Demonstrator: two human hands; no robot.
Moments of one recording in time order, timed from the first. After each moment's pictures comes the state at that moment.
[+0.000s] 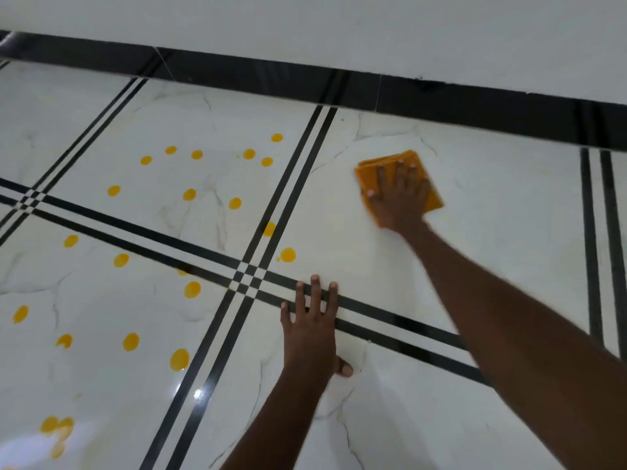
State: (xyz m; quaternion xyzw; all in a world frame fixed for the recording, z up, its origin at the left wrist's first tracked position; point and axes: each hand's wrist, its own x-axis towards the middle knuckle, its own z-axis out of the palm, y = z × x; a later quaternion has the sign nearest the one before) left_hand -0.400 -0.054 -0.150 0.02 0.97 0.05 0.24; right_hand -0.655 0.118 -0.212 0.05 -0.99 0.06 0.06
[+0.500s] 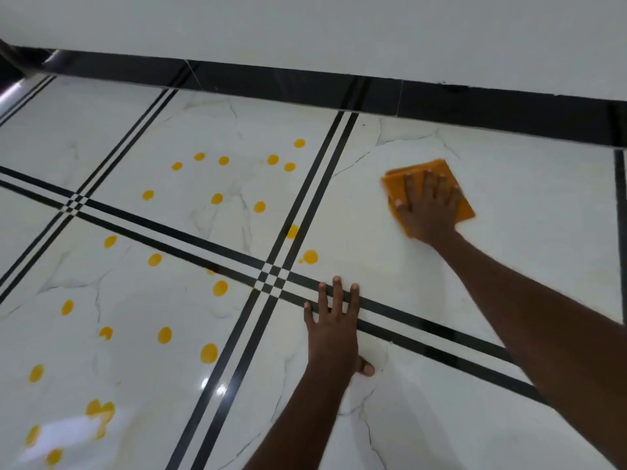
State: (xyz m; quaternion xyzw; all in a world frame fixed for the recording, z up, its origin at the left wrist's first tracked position) left_hand -0.404 -0.053 -0.144 0.02 0.96 0.05 0.27; right_hand -0.633 0.128 -0.190 0.04 -1.00 0.08 -0.01
